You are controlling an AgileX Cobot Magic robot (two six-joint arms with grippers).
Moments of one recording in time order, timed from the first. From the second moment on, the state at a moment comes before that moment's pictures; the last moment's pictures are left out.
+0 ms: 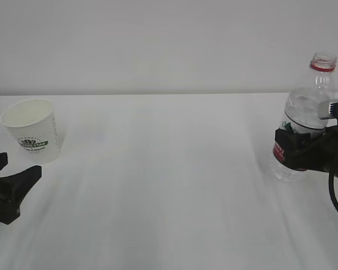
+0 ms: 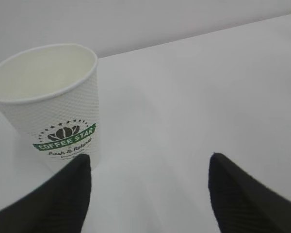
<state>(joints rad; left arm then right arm) -0.11 1.61 -0.11 0.26 -1.14 -0.03 0.07 1.71 -0.41 -0.28 -0.85 0.13</state>
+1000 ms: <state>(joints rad) -0.11 1.61 -0.11 0.11 -1.14 -0.03 0.07 1.65 -0.36 -0.05 -0.87 0.01</state>
